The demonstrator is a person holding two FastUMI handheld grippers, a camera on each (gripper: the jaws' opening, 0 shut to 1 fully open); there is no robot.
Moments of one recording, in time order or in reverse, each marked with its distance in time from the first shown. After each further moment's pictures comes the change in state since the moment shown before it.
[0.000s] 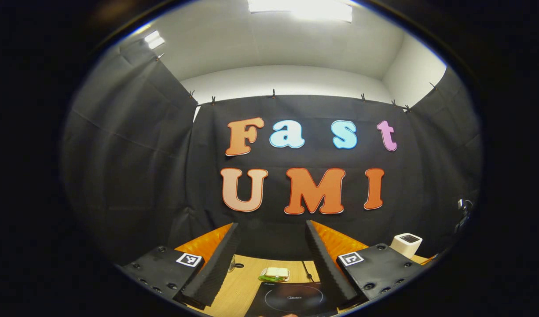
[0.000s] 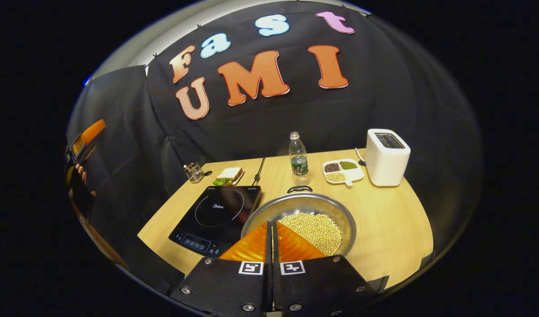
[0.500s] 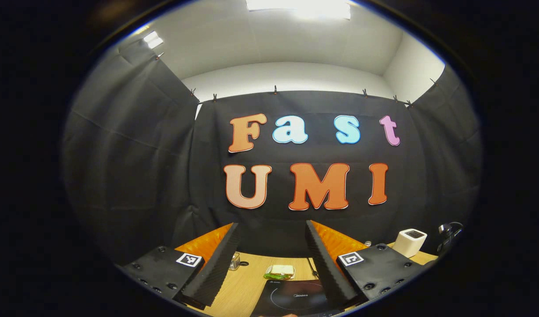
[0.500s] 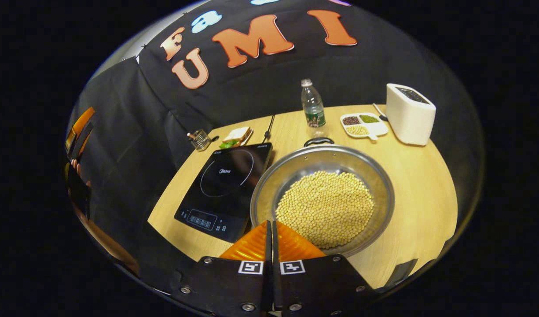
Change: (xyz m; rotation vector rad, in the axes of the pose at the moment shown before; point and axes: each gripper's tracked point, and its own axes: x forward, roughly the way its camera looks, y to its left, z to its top) left arm 0.005 0.016 -0.016 0.016 0.032 0.021; right arm 0.041 0.033 -0.083 0.057 0.280 0.115
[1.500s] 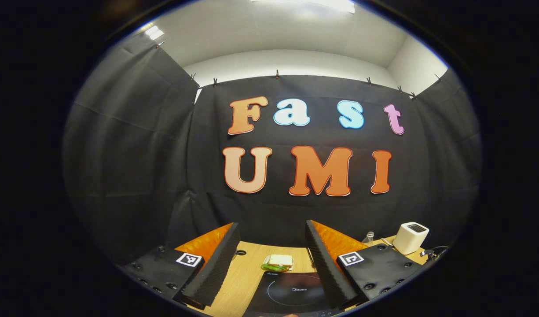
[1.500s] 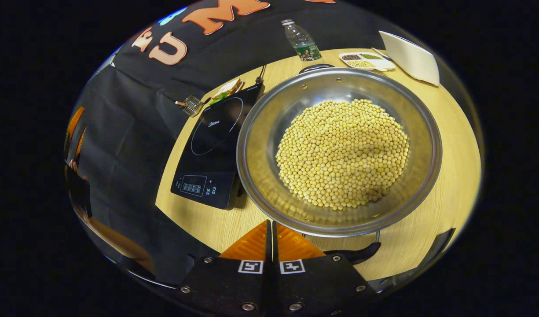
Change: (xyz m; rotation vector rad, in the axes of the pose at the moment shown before) left arm 0.019 -0.012 -0.043 -0.021 0.099 -0.005; right arm 0.032 -0.007 -0.082 0.143 0.258 0.056
